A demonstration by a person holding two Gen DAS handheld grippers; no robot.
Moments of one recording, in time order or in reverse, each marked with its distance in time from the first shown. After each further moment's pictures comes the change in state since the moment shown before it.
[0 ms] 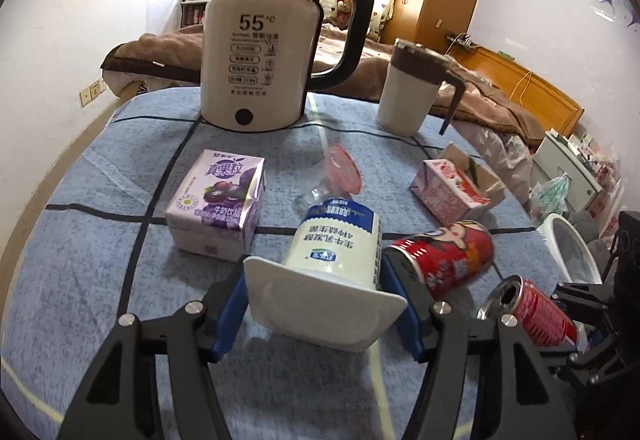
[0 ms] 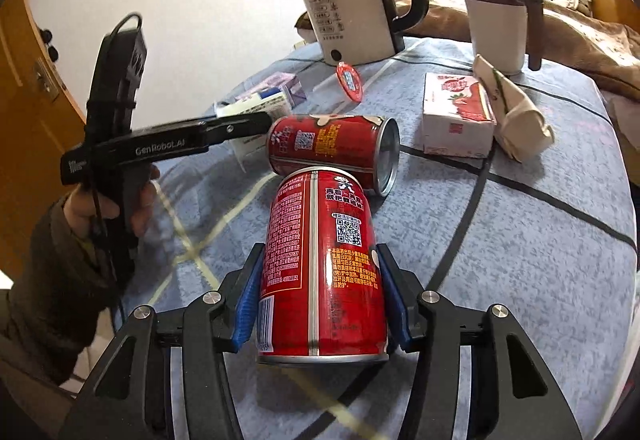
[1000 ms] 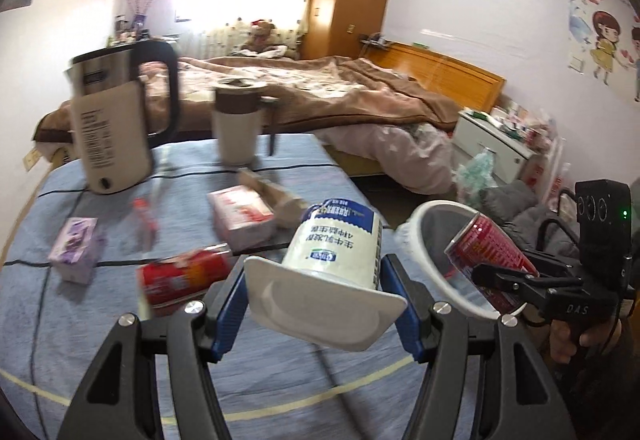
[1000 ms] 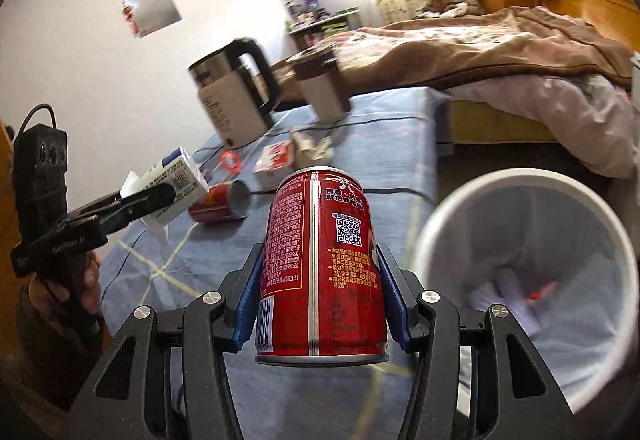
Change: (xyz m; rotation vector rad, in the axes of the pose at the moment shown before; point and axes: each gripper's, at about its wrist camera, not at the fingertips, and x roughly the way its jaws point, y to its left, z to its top) left arm -0.045 -0.183 -0.003 0.197 -0.067 -0.182; right arm -0.168 -0.072 -0.067 0.257 -0.257 -0.228
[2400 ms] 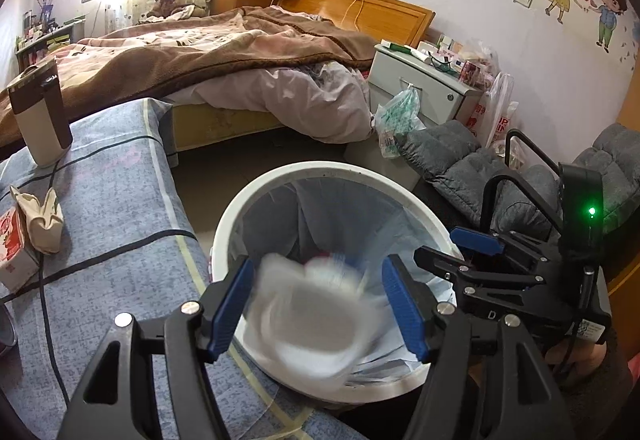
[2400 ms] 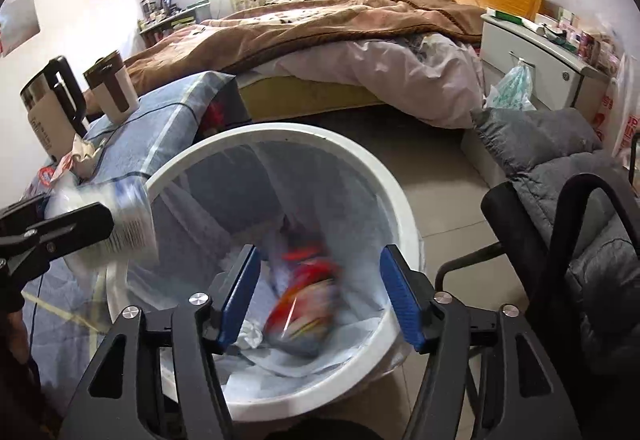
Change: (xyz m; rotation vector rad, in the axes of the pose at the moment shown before) left arm 0.128 -0.167 0.011 0.126 0.184 -0.221; right arm -0.040 -0.151 -0.025 0.165 0.048 -0.526
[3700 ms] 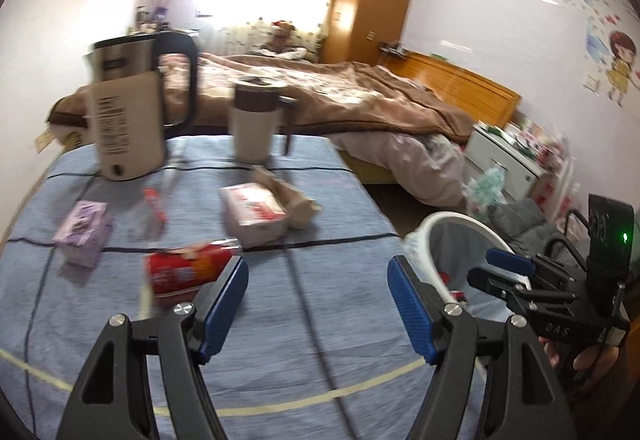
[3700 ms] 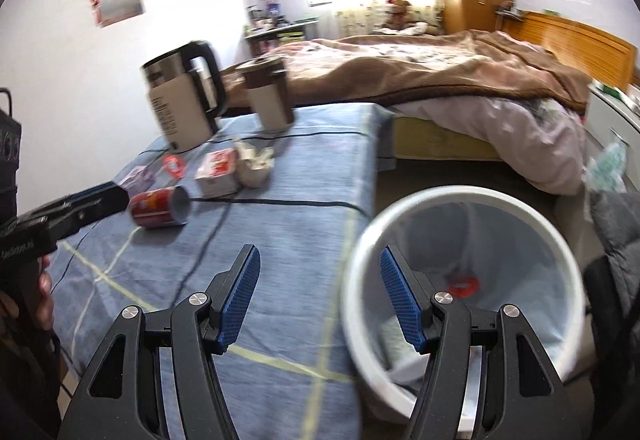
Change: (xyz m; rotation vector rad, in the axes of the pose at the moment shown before) left arm -0.166 0.147 -0.065 -0.224 -0.214 0.279; right arm -0.035 0.166 0.005 -0.223 -0.107 0.316
